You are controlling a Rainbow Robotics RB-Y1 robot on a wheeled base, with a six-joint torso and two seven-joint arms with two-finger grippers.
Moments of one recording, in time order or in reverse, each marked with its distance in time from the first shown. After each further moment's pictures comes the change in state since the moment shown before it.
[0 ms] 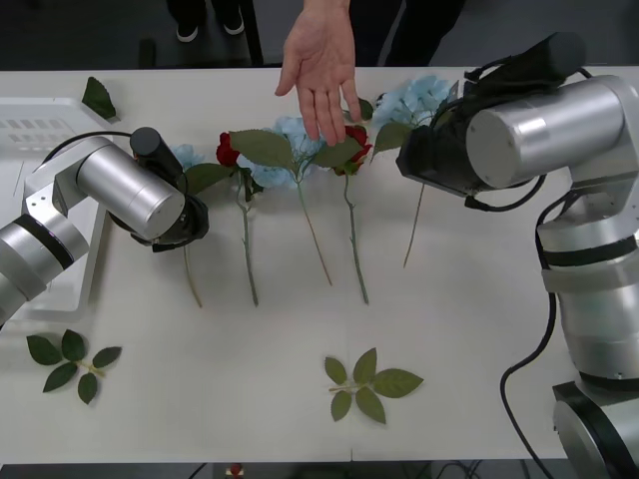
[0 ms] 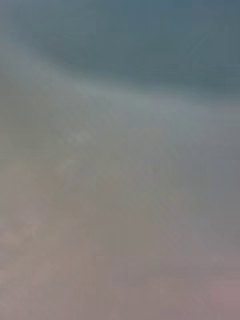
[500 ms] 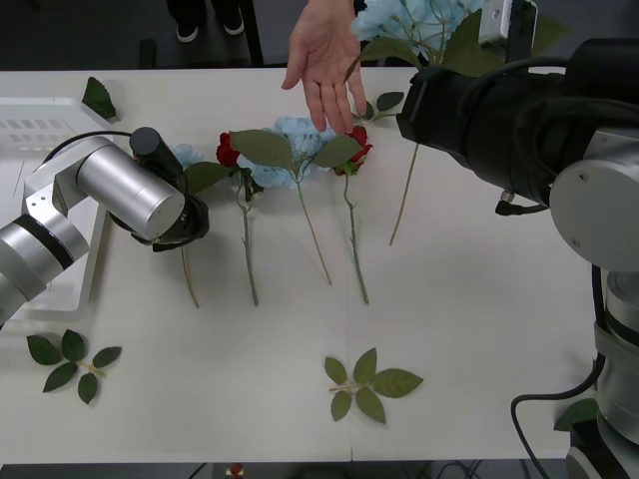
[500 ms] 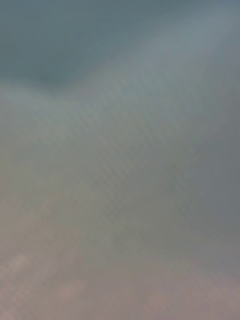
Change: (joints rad) right arm 0.132 0.000 0.014 -0.545 -0.033 -0.078 0.000; left arm 0.000 0.000 0.000 0.000 0.000 -0.006 0.000
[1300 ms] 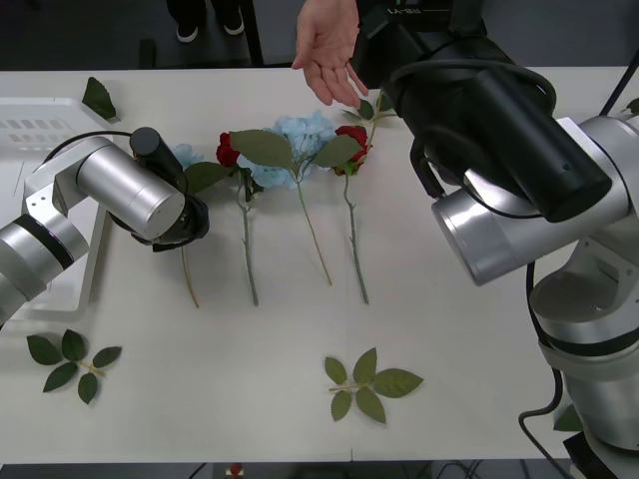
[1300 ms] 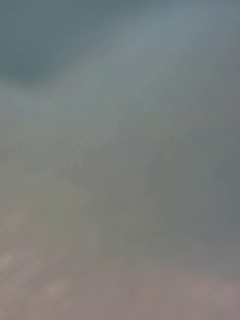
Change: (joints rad) right arm -0.026 -0.038 0.256 0.182 0.518 -0.600 0.000; left arm 0.000 0.000 0.000 0.000 0.000 0.000 -0.002
